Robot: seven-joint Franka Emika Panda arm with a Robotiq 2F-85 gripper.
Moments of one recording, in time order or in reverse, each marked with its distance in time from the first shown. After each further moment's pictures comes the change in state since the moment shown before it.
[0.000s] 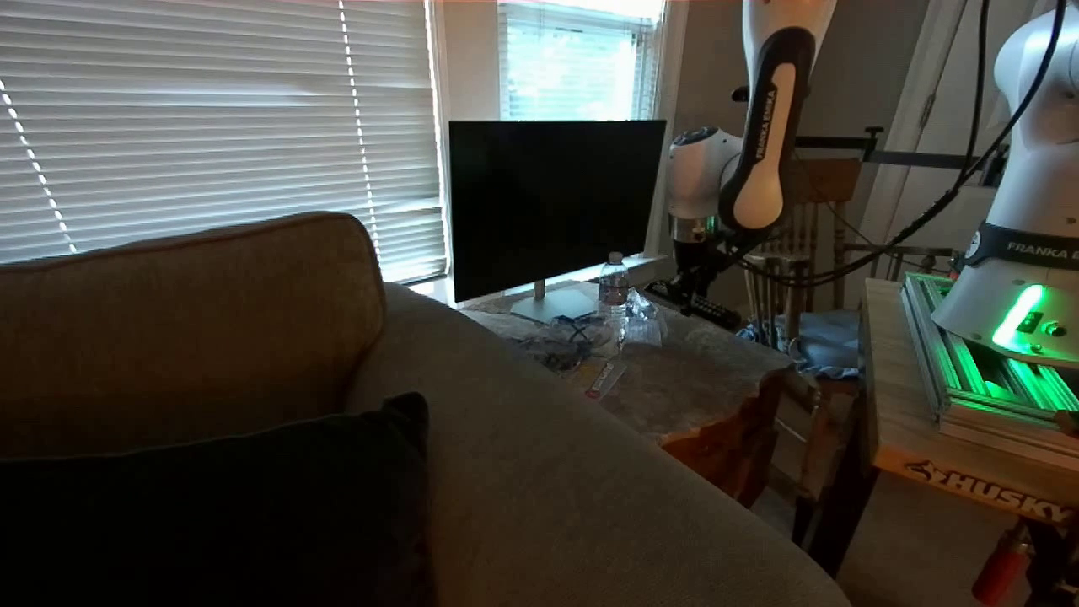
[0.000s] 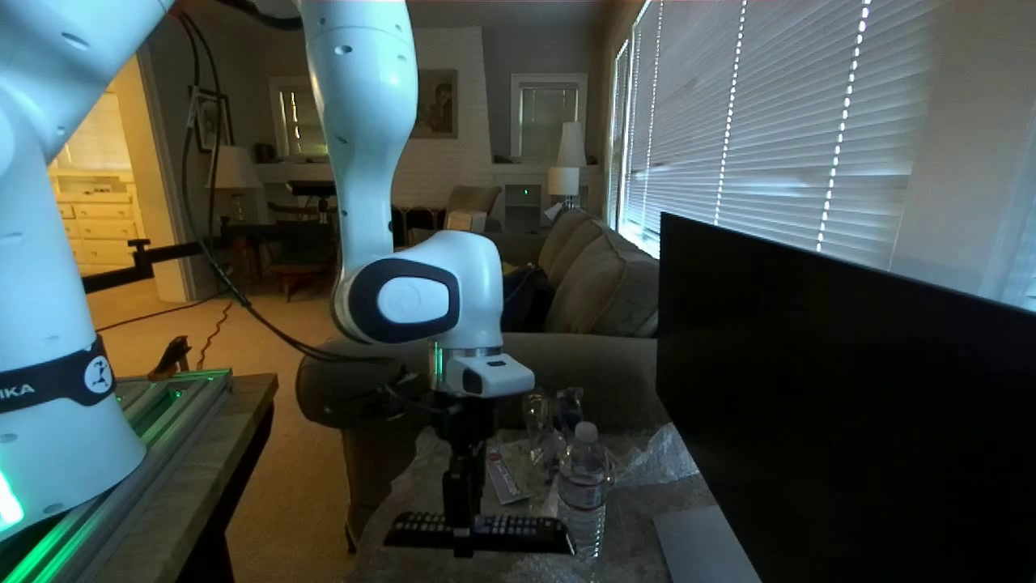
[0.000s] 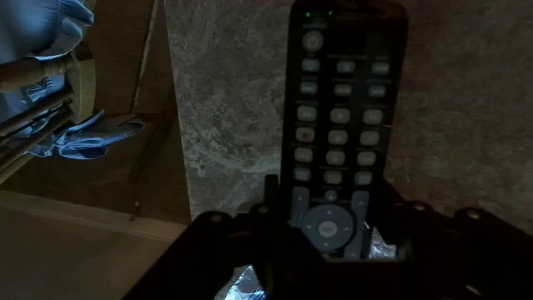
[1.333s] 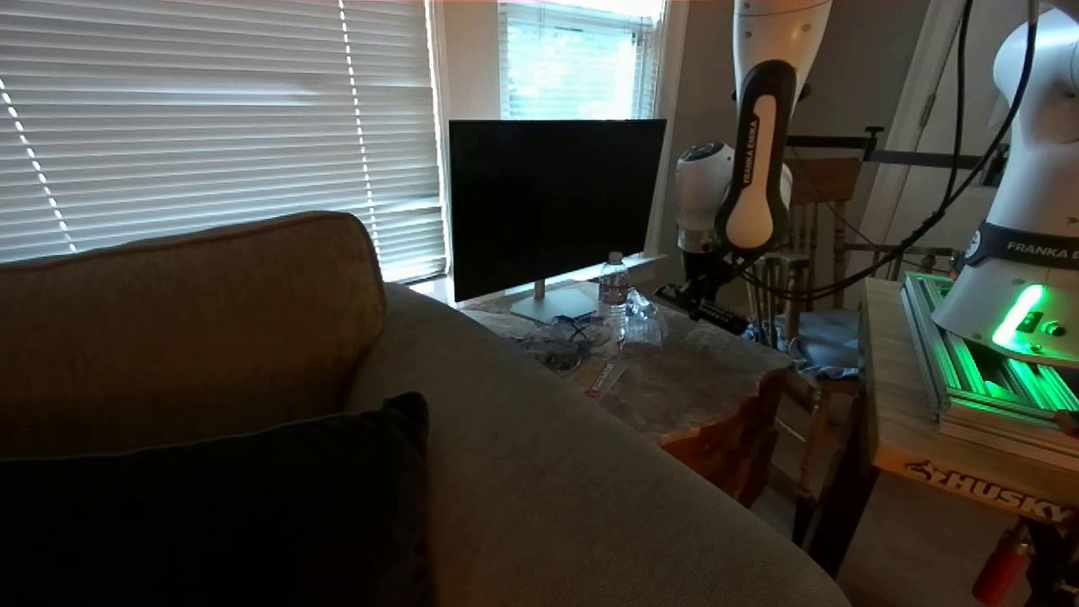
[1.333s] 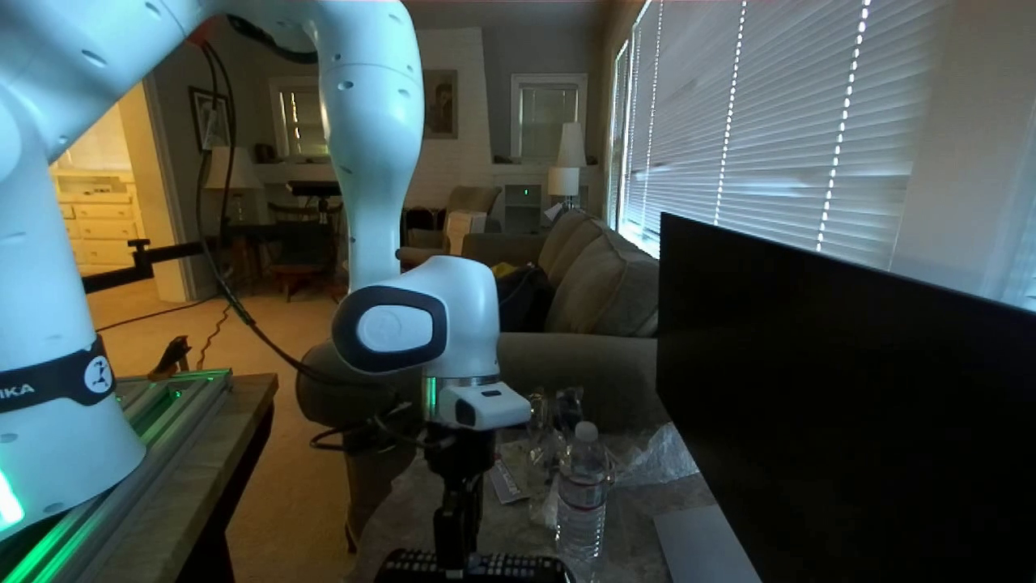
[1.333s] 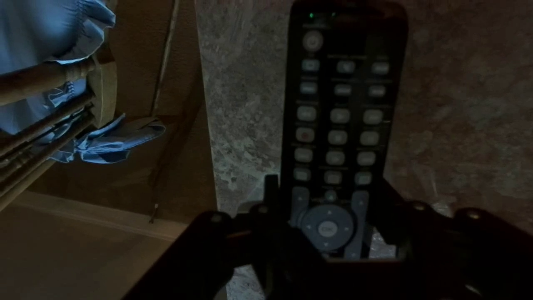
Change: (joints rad) arm 0.017 0.105 -0.023 0.008 0.181 0.065 -0.138
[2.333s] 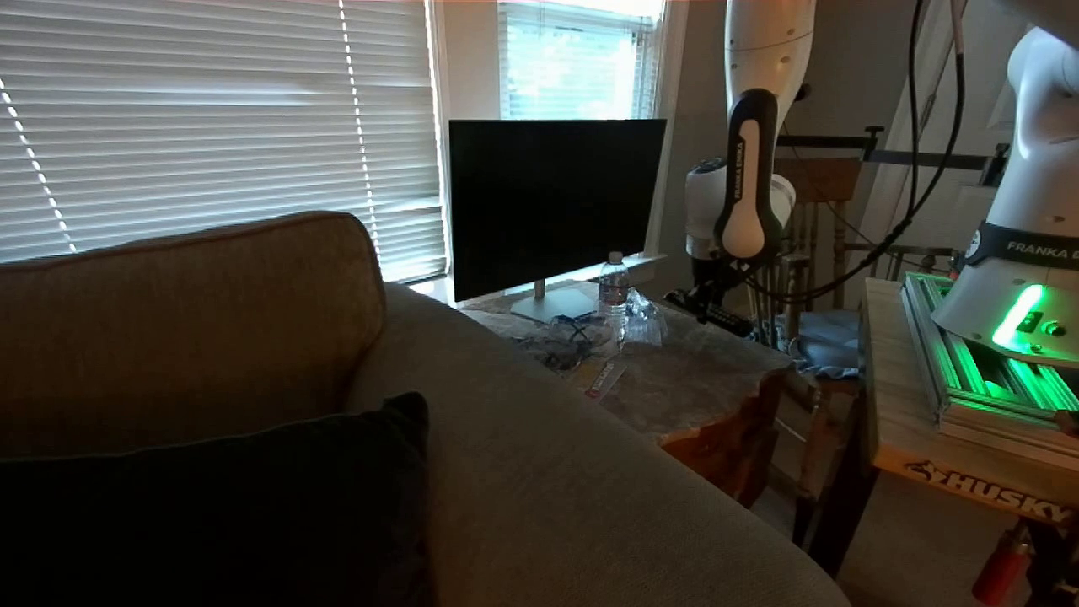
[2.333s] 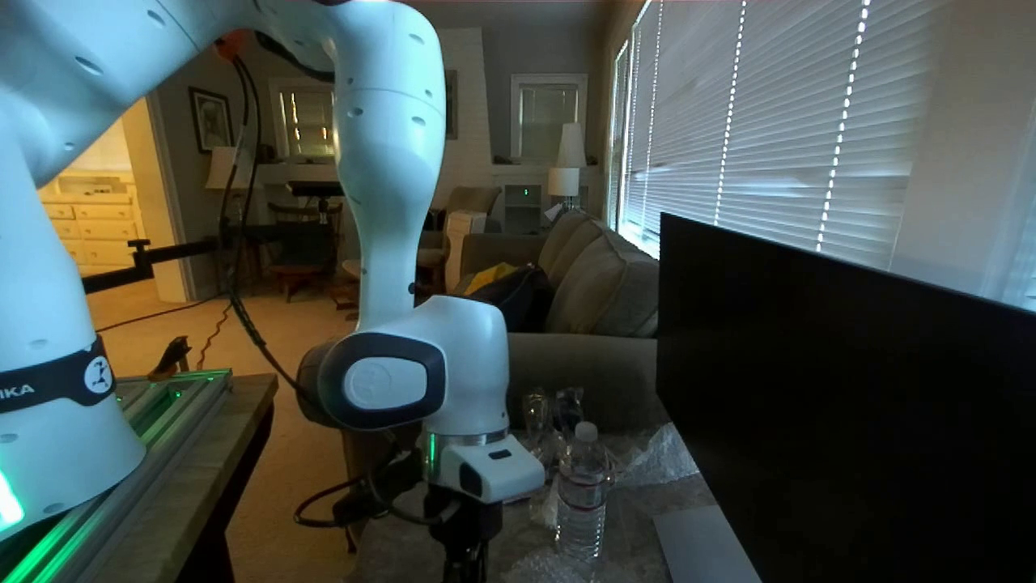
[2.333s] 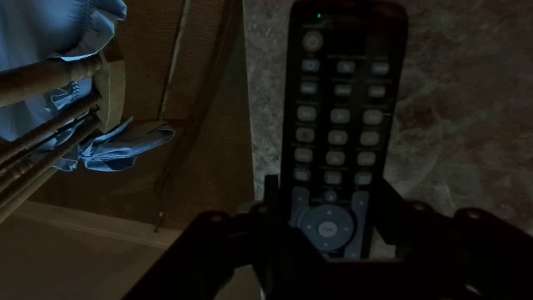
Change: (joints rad) arm -0.199 0.093 0.060 0.066 0.011 0.076 -0.115
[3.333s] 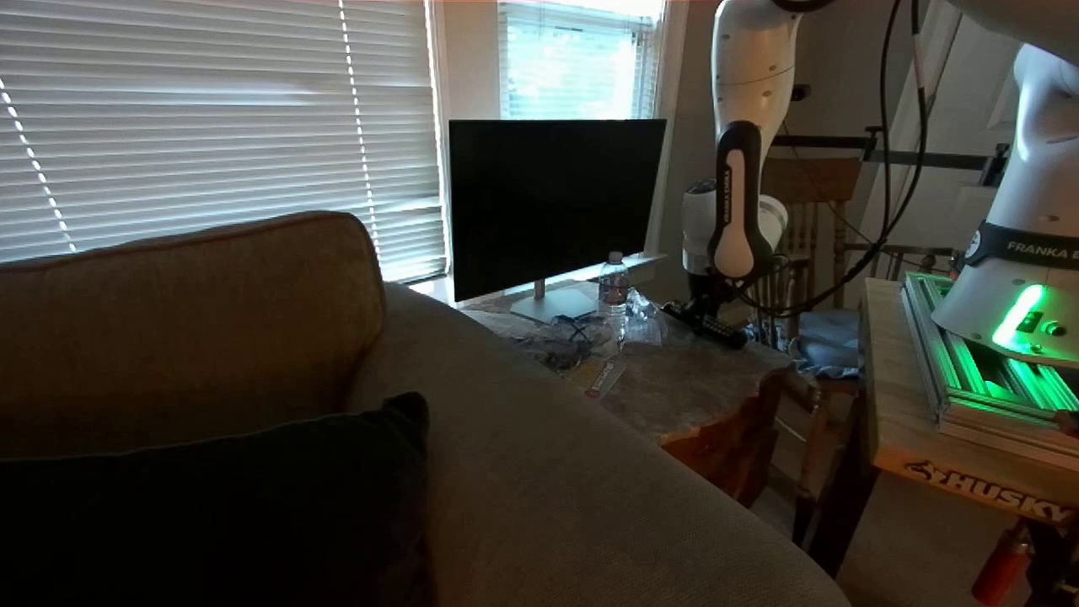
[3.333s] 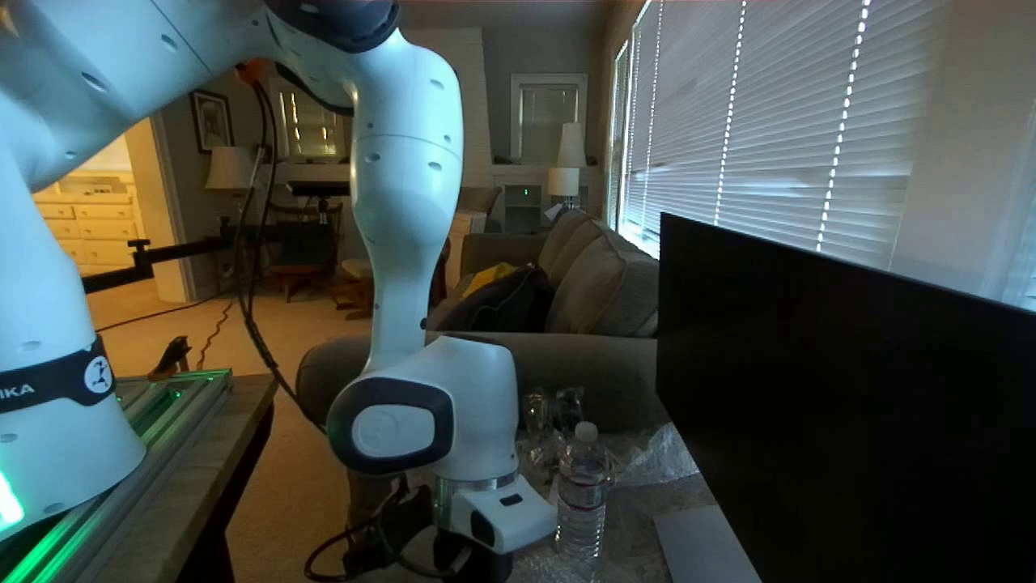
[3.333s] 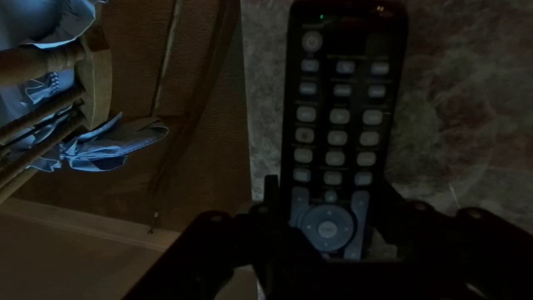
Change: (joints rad) arm -0.075 0.121 0.045 0.101 0.029 0.040 -0.036
